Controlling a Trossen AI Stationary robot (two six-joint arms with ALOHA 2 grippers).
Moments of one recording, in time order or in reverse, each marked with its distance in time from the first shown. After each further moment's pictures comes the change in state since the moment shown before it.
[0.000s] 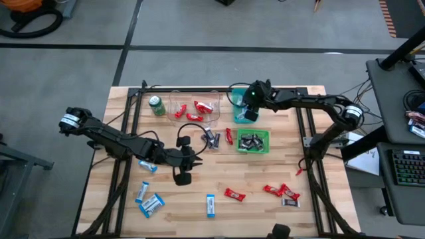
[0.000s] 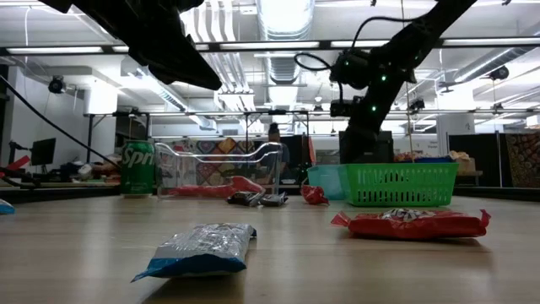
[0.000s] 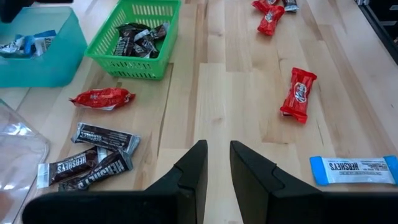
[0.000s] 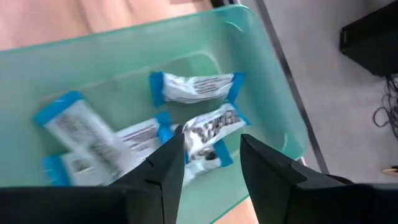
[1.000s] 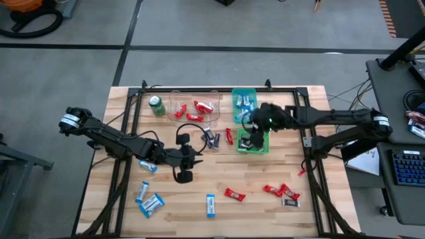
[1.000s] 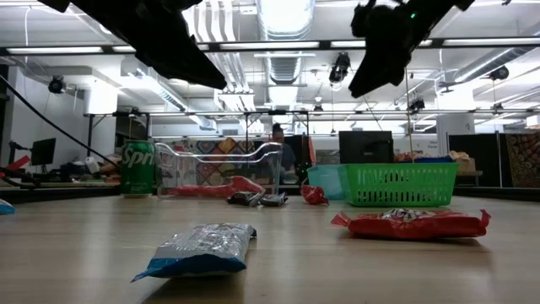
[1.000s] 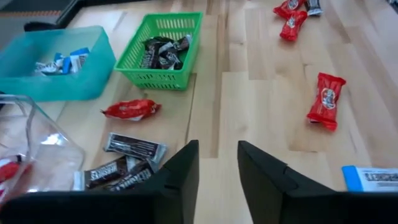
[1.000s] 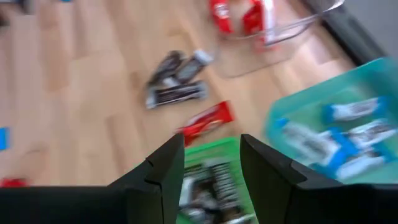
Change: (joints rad) left arm 0.000 0.000 -0.004 0.025 -0.098 0.064; right arm 0.449 -0.382 0.000 -0.252 -0.132 0.548
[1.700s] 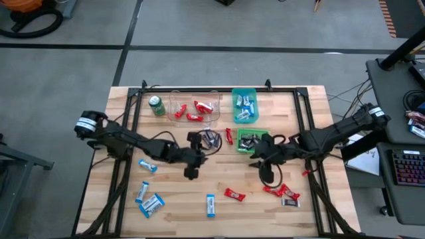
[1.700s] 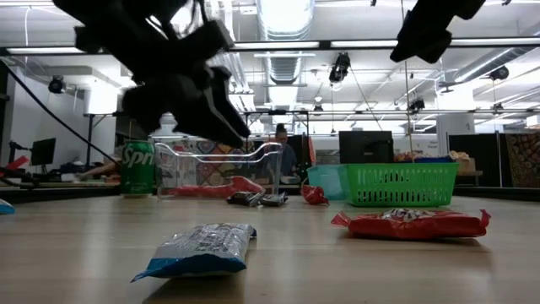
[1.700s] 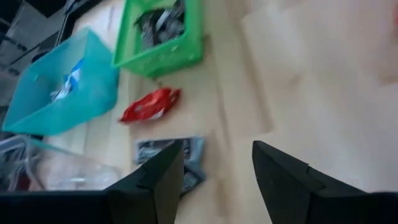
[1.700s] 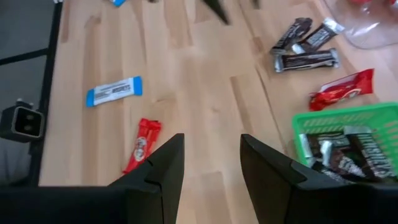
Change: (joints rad) left arm 0.100 0.227 -0.001 0.139 -0.005 0.421; right arm 0.487 0.002 -0.007 -0.013 0.091 0.318
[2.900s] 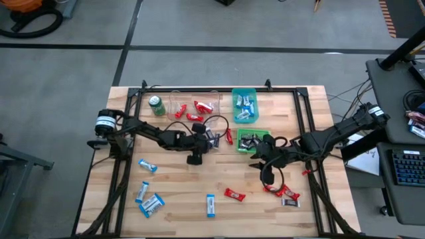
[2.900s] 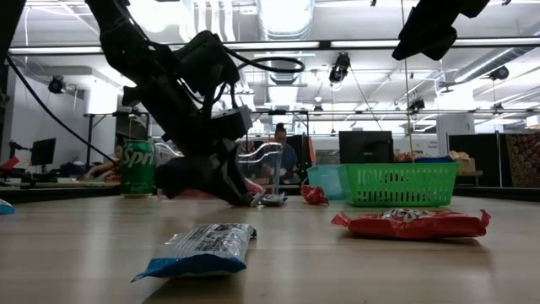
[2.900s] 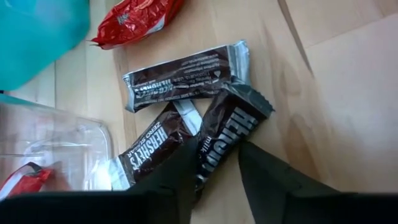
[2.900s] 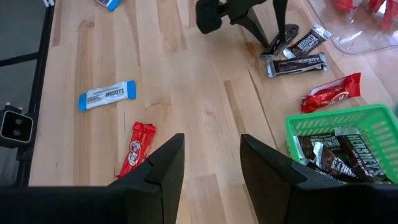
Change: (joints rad) left arm 0.231 0.216 0.003 0.042 0.118 0.178; right arm 0.042 0.000 -0.004 0.000 0.076 0.020
